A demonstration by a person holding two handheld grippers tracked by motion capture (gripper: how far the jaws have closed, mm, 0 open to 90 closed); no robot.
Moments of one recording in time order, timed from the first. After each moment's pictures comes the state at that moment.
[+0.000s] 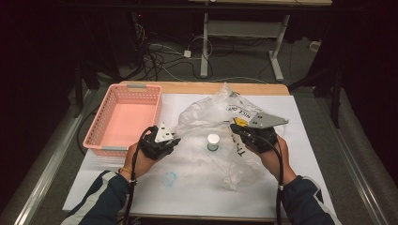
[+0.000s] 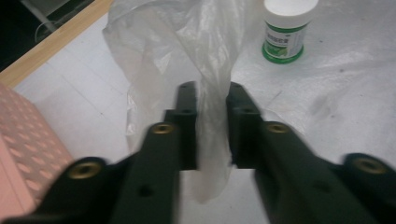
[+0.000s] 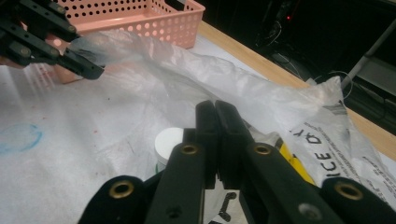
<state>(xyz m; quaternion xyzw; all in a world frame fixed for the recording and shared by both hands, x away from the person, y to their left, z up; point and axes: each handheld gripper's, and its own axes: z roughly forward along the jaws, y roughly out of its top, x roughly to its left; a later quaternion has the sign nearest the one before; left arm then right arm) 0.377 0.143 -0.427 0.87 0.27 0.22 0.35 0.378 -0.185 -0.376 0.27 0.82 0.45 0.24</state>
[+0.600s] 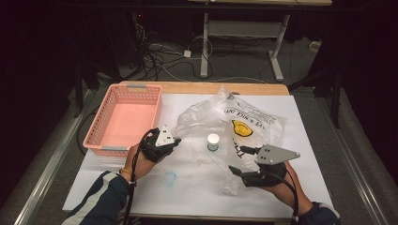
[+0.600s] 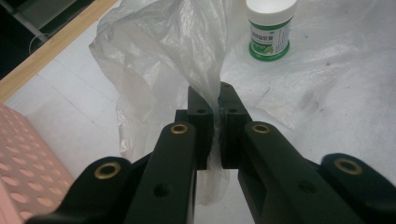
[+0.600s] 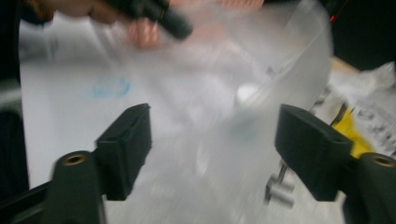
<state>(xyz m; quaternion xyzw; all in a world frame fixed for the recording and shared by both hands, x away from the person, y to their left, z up) 0.372 0.142 -0.431 0.88 0.24 0.23 0.35 0.299 -0.199 -0.398 0.21 0.84 0.45 0.20</state>
